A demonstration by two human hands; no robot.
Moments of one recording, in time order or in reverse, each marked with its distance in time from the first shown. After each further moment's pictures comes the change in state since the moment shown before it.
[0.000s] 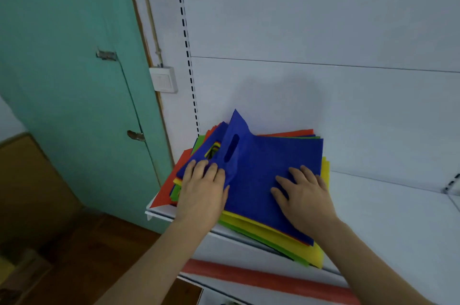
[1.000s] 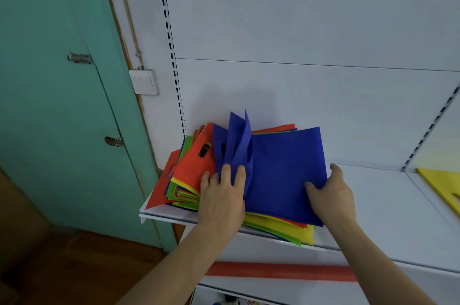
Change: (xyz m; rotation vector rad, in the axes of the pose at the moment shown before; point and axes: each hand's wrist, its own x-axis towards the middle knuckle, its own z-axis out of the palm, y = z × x) left_hand -0.016 0.048 -0.003 -0.163 -0.044 0.083; right_hand -0.044 0.036 -0.007 0.665 0.260 0.670
